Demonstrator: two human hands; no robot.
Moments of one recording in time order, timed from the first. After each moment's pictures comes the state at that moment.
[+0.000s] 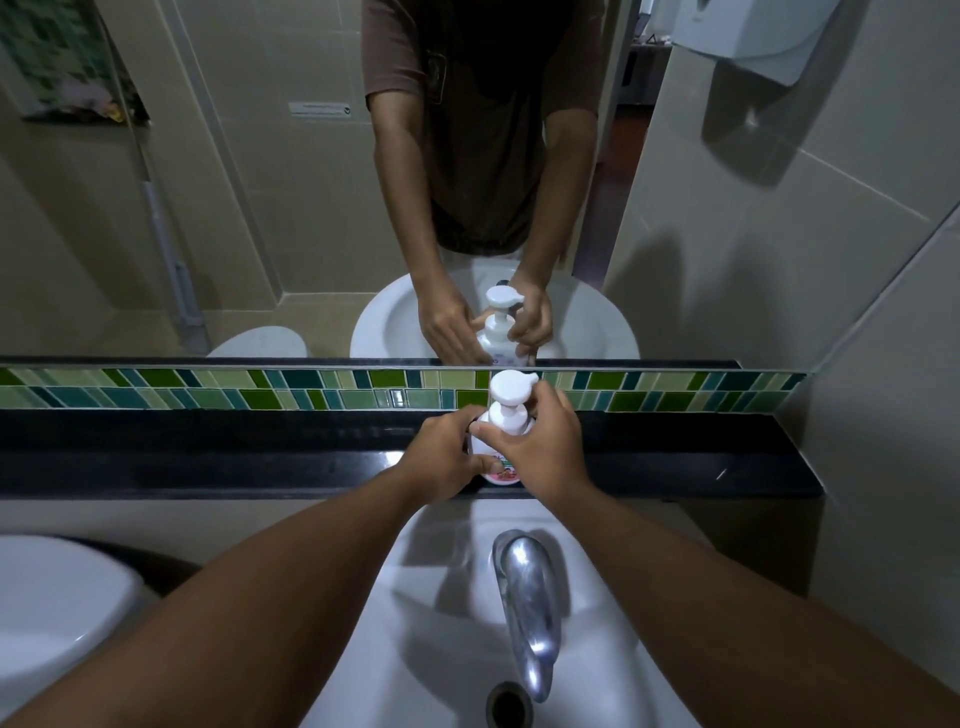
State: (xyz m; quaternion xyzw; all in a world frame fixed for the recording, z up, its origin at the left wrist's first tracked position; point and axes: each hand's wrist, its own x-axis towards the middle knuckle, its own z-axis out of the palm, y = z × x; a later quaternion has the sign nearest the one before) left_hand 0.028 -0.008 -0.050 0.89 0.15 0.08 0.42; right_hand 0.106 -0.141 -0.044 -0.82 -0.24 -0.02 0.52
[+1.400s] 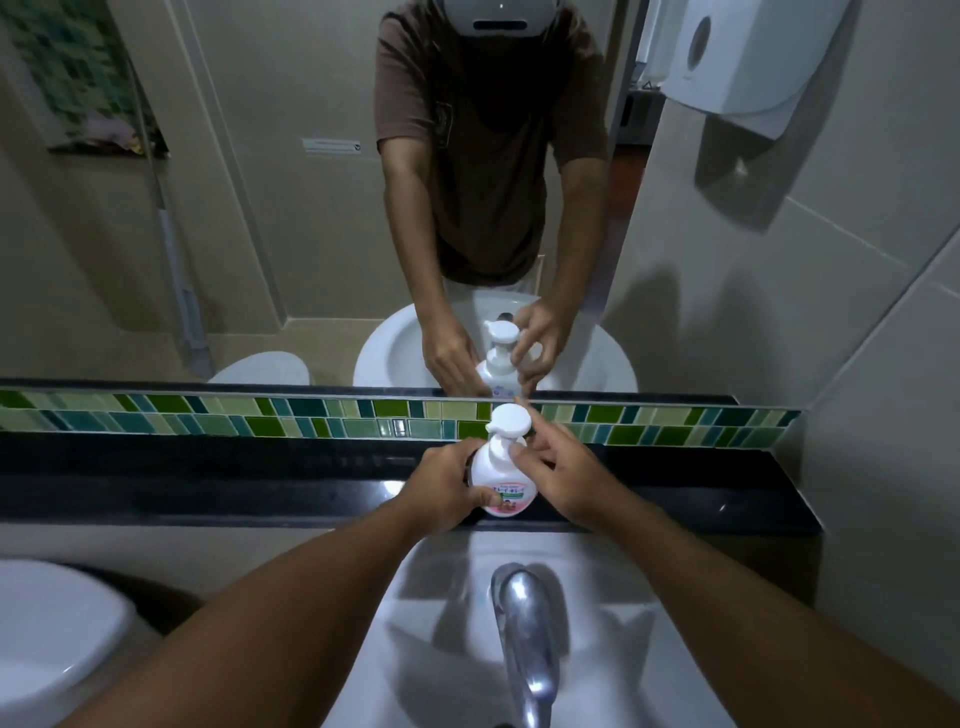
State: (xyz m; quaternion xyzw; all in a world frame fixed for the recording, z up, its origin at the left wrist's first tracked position) left_hand 0.033 -0.009 -0.054 0.90 0.15 0.08 0.40; right_hand 0.135 -0.179 -0.030 -0.80 -0.34 0.19 0.46
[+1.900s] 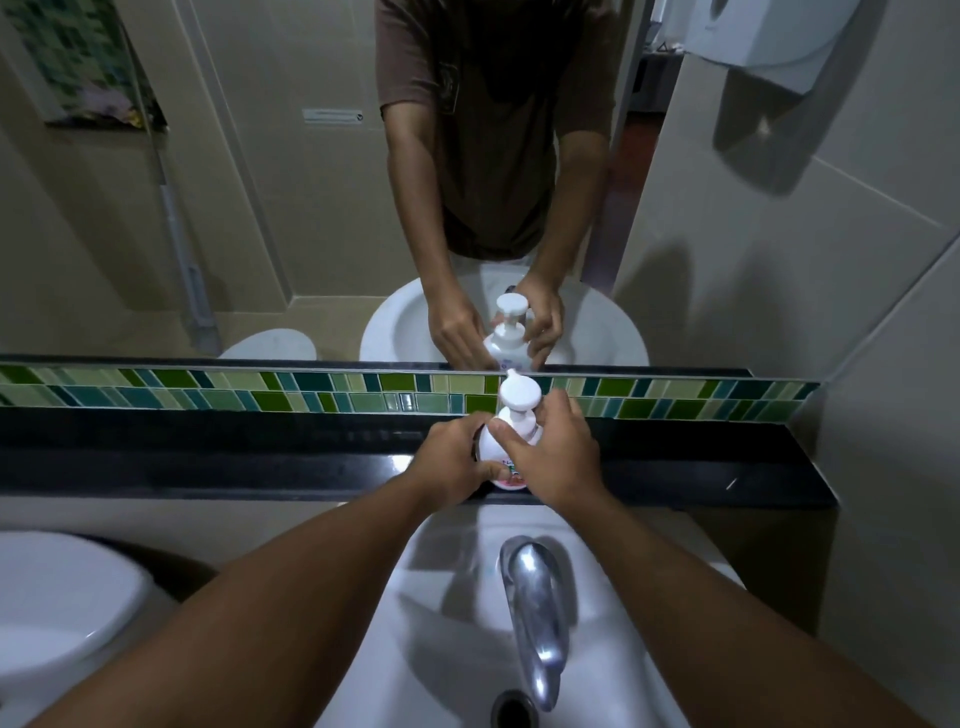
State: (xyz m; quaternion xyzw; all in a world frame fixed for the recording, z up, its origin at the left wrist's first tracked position) left_hand 0.030 -0.006 -0.058 0.90 0.15 0.09 0.40; right_hand 0.099 -0.150 -0.029 -0.88 -0.22 0.03 0.42
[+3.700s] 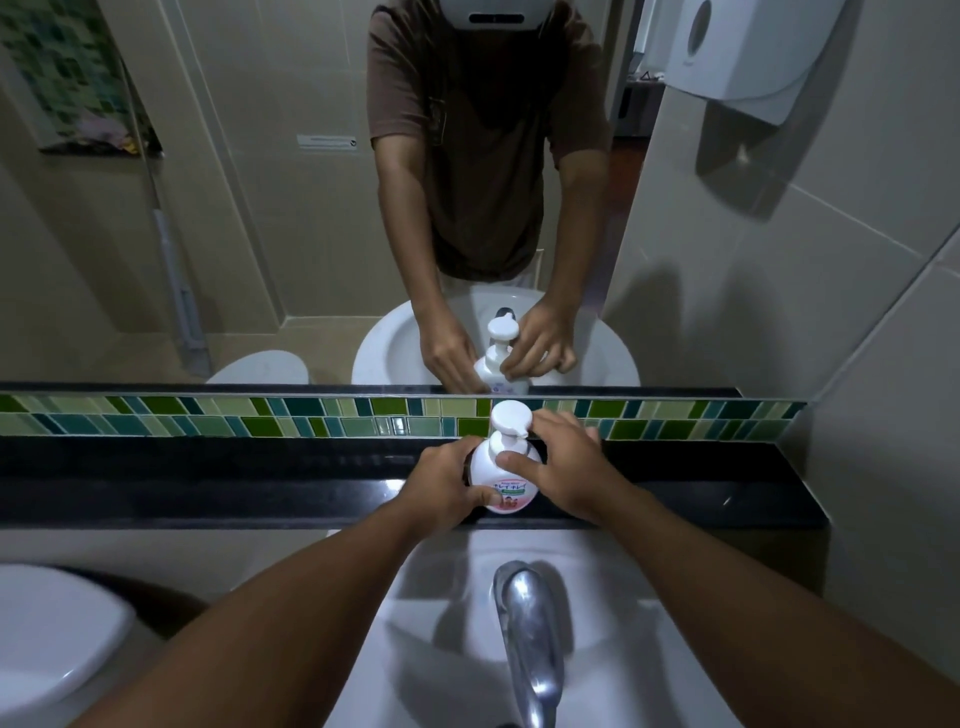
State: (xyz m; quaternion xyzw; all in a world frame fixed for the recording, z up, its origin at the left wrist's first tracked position) left_hand 0.034 0.000 -0.064 0.90 0.14 0.10 0.40; right_hand 0.142 -0.169 -0.024 -0.86 -0.41 0.05 0.30
